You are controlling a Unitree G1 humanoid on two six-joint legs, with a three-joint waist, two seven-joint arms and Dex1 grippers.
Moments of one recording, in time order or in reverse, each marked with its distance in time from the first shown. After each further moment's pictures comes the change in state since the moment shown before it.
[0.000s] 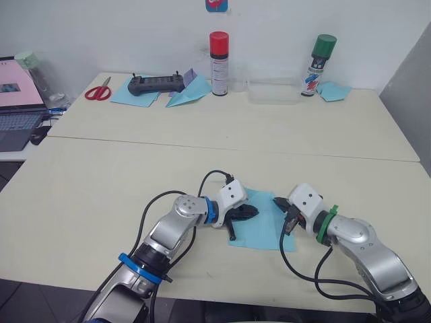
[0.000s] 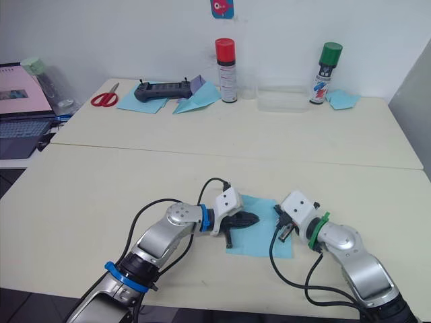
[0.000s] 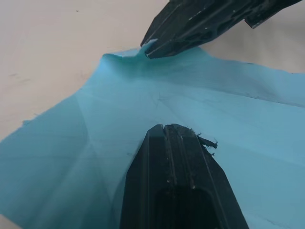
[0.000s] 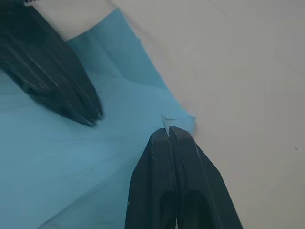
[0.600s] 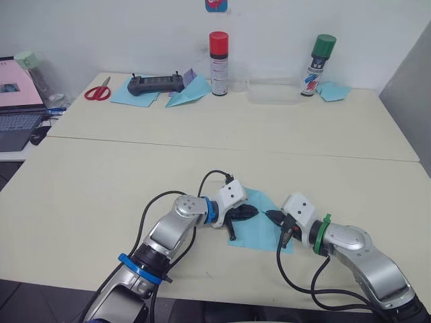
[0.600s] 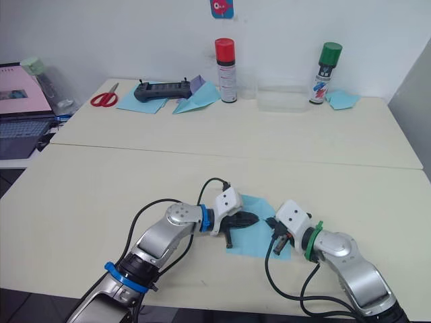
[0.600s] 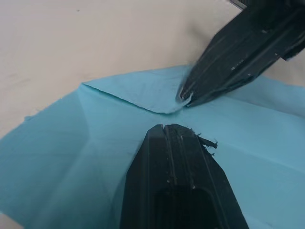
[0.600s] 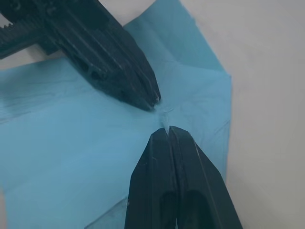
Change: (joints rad) left arm 0.013 -0.012 0.039 -0.007 -0.032 0.054 0.015; right arm 0.043 0.031 0.001 -0.029 0.041 0.072 0.069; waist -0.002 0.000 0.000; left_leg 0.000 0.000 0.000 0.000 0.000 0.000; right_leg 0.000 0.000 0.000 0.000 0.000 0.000
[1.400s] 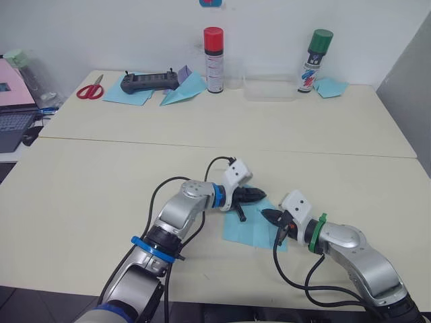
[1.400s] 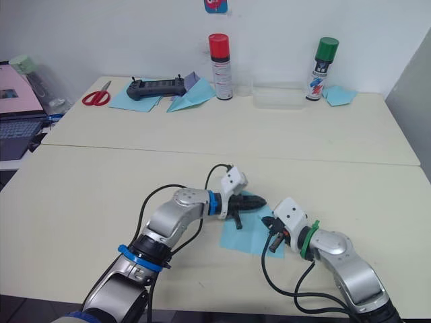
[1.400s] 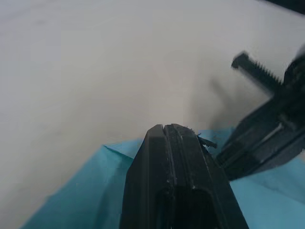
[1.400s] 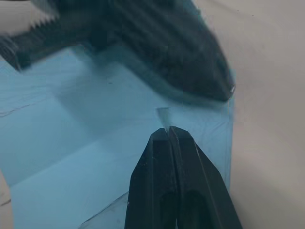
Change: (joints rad) left arm -0.176 -0.082 -0.023 0.183 0.019 0.001 -0.016; right arm -0.021 0.060 -0.009 0.024 0.012 0.024 -0.001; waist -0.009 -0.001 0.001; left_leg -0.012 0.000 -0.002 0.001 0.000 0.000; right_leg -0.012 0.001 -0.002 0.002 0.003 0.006
